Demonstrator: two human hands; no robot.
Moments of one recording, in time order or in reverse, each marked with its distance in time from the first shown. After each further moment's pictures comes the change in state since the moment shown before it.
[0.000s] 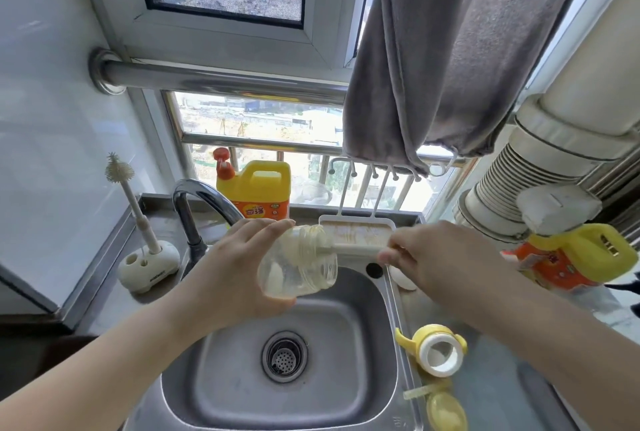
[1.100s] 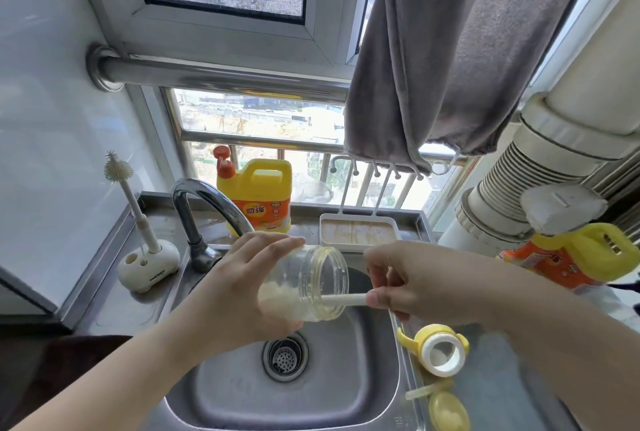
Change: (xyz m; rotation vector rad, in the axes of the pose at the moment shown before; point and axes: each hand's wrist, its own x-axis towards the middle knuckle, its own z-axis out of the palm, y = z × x) left_hand -0.013 0.003 0.008 -0.154 0.047 0.070; right_hand 0.000 -0.013 -0.010 0.444 -0.403 -0.063
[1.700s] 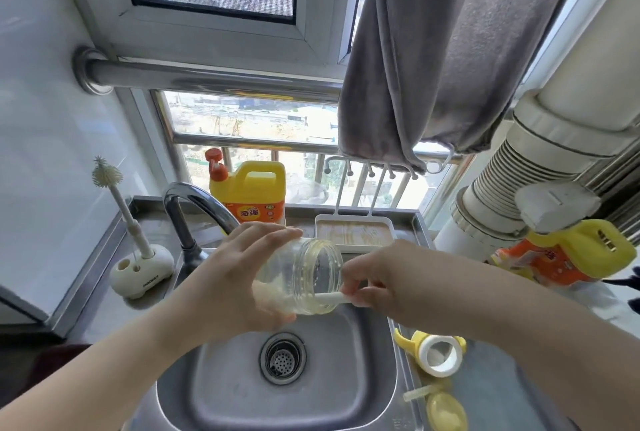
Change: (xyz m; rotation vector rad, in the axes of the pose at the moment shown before) left_hand 0.016 -0.007 -0.006 0.025 -0.039 0.030; right_hand 0.000 -0.008 0.003 -0.121 0.076 -0.139
